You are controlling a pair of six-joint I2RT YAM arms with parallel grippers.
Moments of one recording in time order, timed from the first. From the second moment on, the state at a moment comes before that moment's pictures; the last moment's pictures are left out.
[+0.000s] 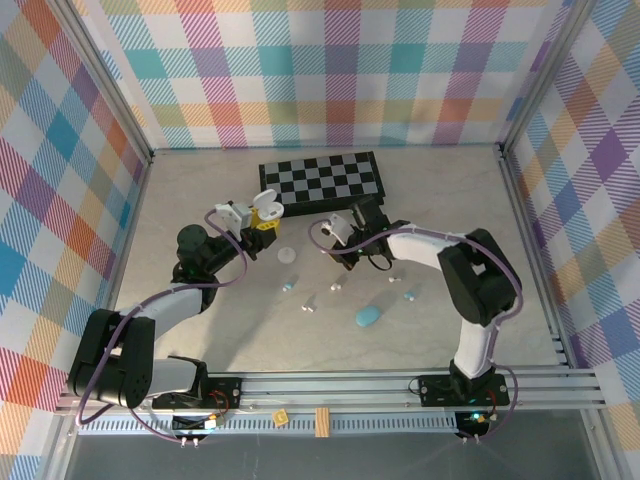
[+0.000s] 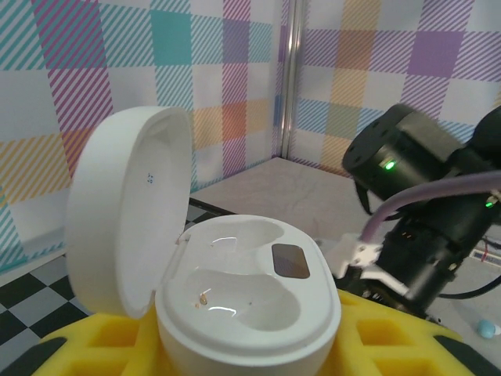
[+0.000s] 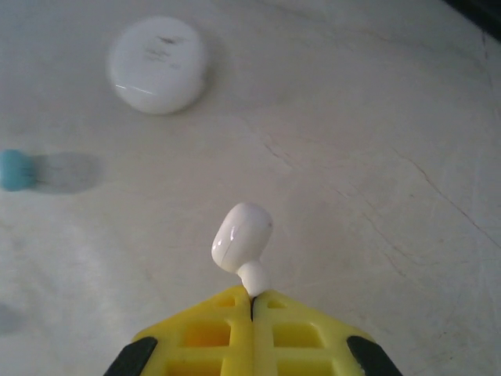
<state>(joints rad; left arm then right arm) -0.19 1.29 0.47 0.88 0.67 -0.05 0.58 1.88 1.12 -0.19 -0.38 -0.34</state>
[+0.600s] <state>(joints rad) -0.11 1.33 0.44 0.99 0.69 -0.11 0.62 1.88 1.15 -0.20 -0.14 -0.27</state>
